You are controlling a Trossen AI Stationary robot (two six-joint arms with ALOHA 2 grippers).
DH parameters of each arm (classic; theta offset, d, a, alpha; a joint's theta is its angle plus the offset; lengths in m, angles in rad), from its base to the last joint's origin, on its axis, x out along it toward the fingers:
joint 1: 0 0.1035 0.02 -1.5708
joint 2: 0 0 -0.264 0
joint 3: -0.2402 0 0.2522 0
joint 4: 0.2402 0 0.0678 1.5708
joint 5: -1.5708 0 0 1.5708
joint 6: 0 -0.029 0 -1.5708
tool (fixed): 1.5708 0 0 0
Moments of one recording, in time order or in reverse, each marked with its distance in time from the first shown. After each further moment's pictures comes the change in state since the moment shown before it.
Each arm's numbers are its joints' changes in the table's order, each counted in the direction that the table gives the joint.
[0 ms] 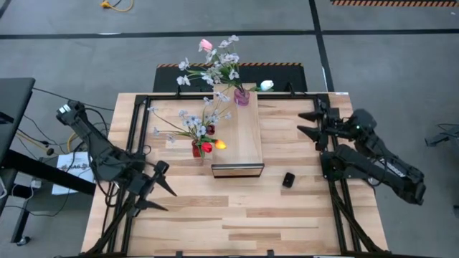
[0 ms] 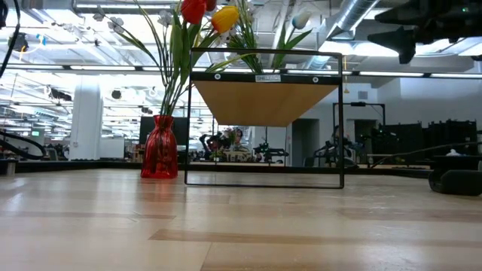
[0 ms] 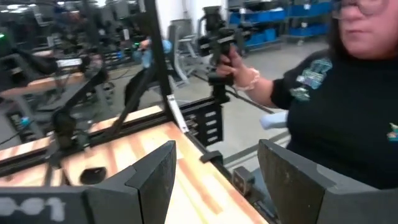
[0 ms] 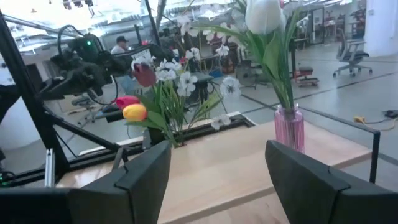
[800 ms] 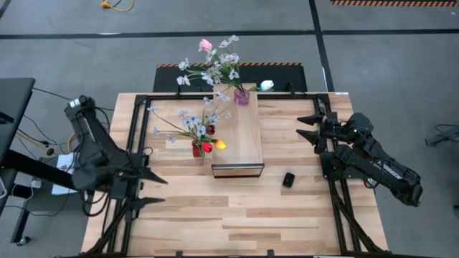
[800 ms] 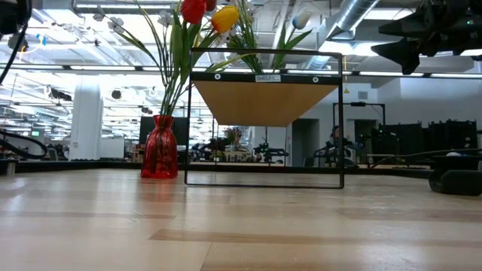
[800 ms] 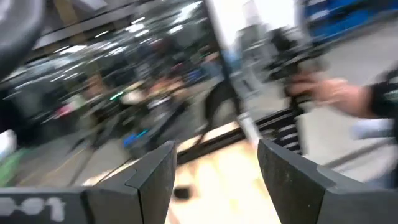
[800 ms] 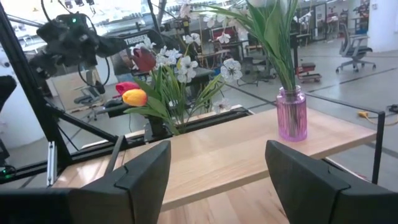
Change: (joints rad) left arm -0.239 0.076 -0.160 -0.029 0.517 -0.278; right arm 0.000 -0.090 0.093 0.006 0.008 -0.008
